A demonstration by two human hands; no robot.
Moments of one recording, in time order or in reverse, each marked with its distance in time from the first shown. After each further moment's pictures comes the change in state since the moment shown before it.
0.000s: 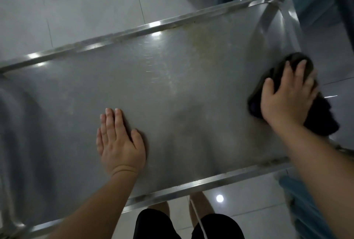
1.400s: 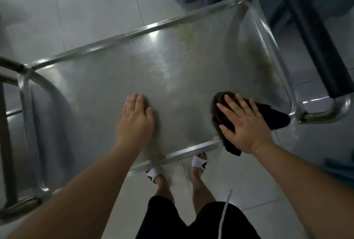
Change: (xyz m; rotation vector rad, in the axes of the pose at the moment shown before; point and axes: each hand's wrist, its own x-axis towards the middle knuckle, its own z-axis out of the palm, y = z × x) left_hand -0.017 0.039 -0.052 -0.050 -0.286 0.166; right_hand -0.135 0.065 0.014 -0.096 -0.168 -0.728
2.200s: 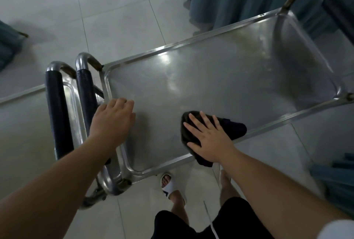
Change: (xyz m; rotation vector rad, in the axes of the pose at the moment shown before) left_hand -0.003 -0.274 -0.191 0.562 0.004 0.365; right_hand 0.038 -0.356 0.022 0.037 -0.228 -0.083
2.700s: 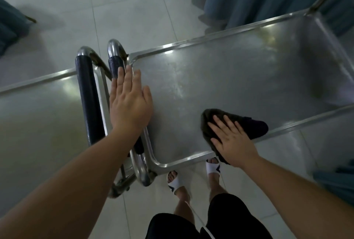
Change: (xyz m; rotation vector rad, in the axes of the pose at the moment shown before) left_hand -0.005 -0.031 0.001 -0.454 0.250 -0.253; right_hand -0.015 -0.041 0.004 -0.027 0.029 0.131
